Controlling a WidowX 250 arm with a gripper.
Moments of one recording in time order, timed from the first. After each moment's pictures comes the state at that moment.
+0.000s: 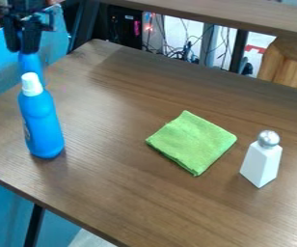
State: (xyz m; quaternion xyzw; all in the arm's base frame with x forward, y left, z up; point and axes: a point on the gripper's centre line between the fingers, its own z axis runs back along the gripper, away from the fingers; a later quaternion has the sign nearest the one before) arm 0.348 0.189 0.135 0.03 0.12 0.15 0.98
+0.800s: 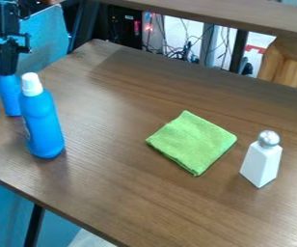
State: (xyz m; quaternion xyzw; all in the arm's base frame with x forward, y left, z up) arm 0.326 0.222 0.101 0.00 0.16 0.16 0.97
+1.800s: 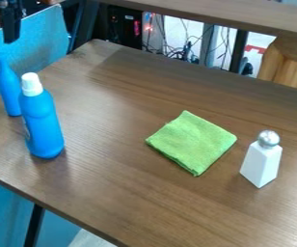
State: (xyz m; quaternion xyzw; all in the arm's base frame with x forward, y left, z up) arm 0.327 0.214 0.163 0.03 0.04 0.18 0.98
